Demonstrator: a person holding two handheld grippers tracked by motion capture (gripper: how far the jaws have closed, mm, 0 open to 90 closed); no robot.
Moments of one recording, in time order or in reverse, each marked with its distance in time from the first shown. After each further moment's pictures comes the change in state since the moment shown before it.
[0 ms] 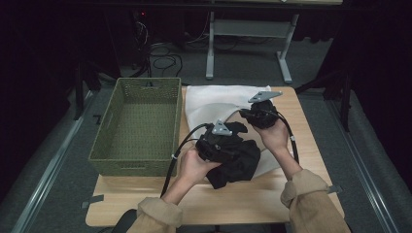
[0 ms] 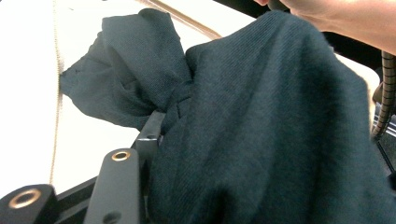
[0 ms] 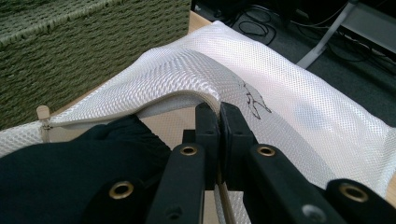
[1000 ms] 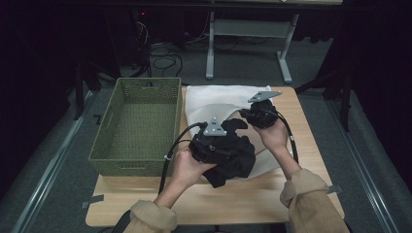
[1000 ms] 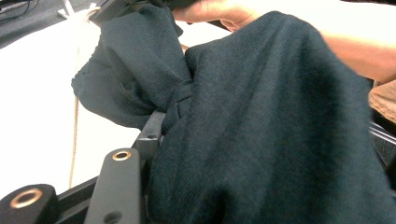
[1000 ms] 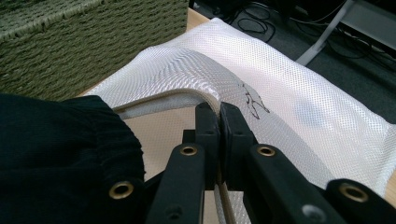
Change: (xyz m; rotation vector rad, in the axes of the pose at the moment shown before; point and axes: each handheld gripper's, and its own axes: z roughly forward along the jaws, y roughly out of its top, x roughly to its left) left arm -0.009 0.002 -0.033 -0.070 -0.002 0.023; right arm -0.001 0.000 0.003 0.006 -0.001 0.004
